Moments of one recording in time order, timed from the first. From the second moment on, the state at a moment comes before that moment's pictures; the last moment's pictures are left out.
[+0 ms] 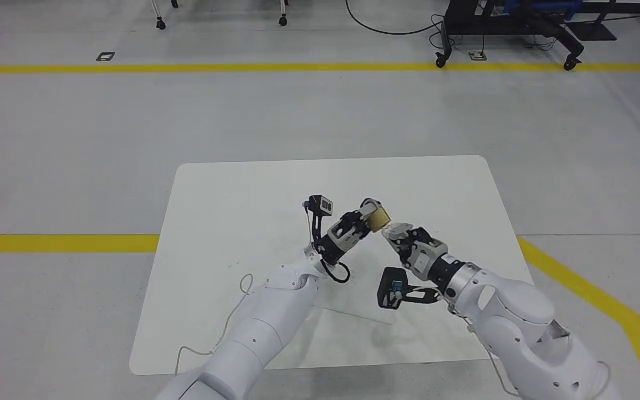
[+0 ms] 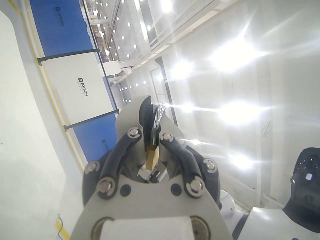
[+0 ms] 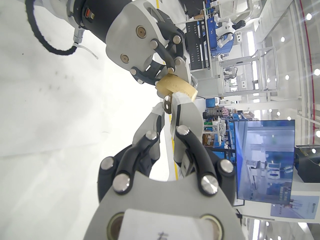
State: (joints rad) left arm 0.70 -1.77 -1.03 -0.52 -0.68 -0.85 -0.85; right arm -1.32 -0.85 1.28 -2.04 -2.10 -0.47 0.01
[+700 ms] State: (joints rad) left arm 0.69 -1.77 -1.05 -0.51 -0.63 -0.90 -0.87; right arm -1.33 -0.87 1.35 -1.94 -1.67 -0.54 -0.10
